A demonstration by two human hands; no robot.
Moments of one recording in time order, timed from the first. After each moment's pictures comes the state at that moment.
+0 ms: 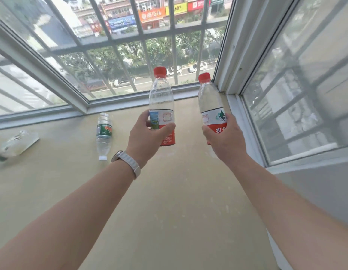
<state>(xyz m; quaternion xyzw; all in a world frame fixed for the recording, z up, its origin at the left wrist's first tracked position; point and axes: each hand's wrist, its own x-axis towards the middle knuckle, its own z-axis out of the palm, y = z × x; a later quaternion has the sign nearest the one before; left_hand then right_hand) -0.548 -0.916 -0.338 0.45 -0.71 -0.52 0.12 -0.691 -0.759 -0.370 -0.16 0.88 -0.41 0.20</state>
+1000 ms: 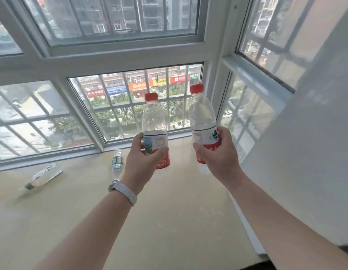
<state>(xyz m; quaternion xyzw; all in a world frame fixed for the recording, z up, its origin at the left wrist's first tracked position) -0.399 -0.809 -0.153 0.36 -0.69 -0.57 0.25 -0.531 -0.646 -0.130 -0.22 0.75 -0.61 0.14</state>
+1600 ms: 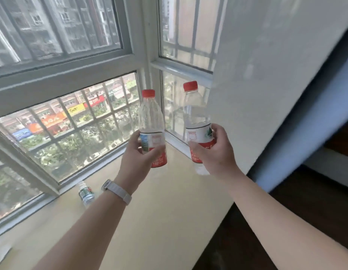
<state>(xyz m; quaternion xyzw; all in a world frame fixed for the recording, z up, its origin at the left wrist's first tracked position) -0.332 -0.853 -0.117 0.09 -0.75 -0.65 0.10 -0.356 -0.644 -0.092 -0.05 0.77 -0.64 -0.06</state>
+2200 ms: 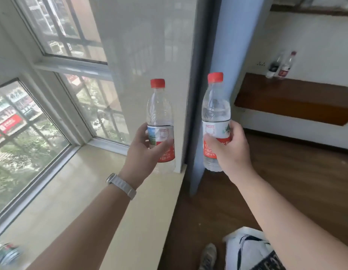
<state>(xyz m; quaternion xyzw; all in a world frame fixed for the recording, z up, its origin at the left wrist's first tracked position) -0.368 -0.646 -0.117 -0.12 -0.74 -0.66 -0.06 -0.289 -0.442 -0.098 0.18 0.74 -0.60 -0.25</state>
